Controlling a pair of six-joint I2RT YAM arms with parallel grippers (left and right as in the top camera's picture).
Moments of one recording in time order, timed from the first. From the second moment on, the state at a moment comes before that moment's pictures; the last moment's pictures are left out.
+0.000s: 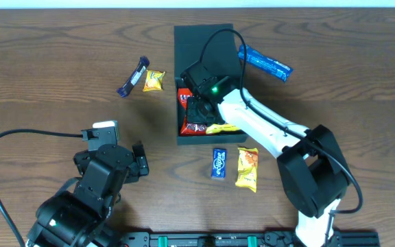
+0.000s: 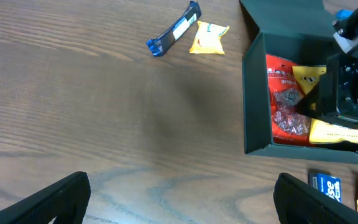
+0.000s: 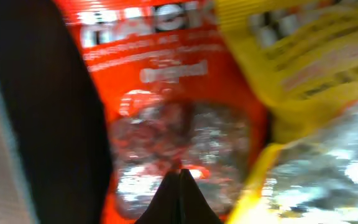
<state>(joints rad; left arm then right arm) -0.58 0.71 0.87 -1.00 -0.40 -0.57 0.66 1.99 1.47 -0.75 -0.05 0.74</state>
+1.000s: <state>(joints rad) -0.58 0.71 0.87 -1.00 -0.40 -0.57 0.69 1.99 1.47 -0.52 -0.09 0.96</state>
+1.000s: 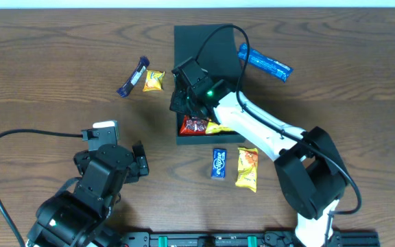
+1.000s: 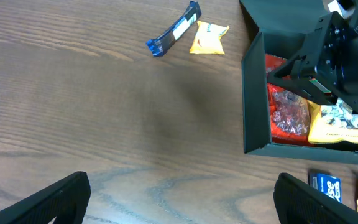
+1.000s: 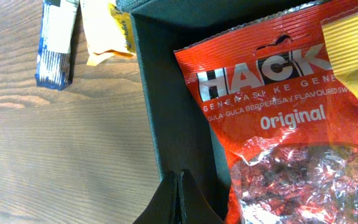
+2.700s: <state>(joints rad) -0.58 0.71 0.87 -1.00 -0.40 -0.56 0.64 1.99 1.47 -0.54 0.20 0.60</state>
